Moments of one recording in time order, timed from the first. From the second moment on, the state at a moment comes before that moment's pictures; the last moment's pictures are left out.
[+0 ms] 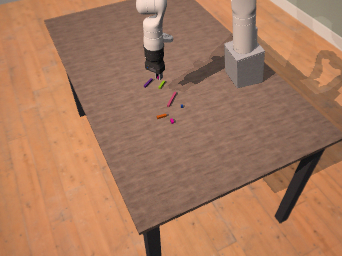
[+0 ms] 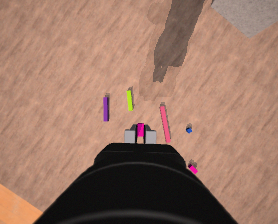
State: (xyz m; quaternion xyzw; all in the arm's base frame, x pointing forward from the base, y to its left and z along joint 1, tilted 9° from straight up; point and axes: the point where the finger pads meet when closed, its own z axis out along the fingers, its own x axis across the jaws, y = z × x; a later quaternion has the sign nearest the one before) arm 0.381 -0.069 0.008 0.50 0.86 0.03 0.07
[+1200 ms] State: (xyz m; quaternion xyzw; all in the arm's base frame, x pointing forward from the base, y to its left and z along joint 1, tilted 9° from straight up) arm 0.342 0.059 0.000 0.23 0.97 0.00 0.08
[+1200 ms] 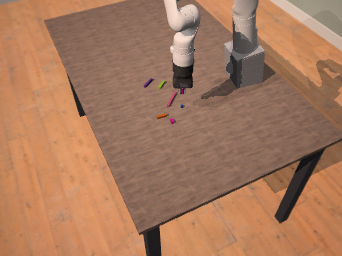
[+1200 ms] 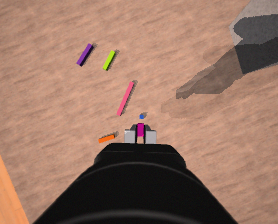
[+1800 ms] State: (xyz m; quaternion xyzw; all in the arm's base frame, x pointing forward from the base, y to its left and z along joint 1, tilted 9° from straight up) arm 0.346 0.058 -0.008 0.23 0.97 0.00 0.08
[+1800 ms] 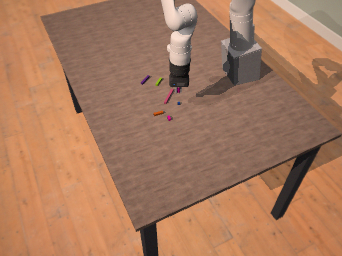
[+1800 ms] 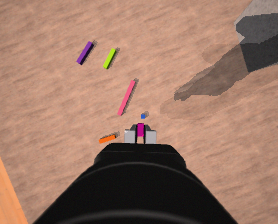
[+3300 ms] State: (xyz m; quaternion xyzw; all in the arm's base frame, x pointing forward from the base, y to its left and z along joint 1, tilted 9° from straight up) arm 0.355 0.057 -0.088 0.23 0.97 0.00 0.08
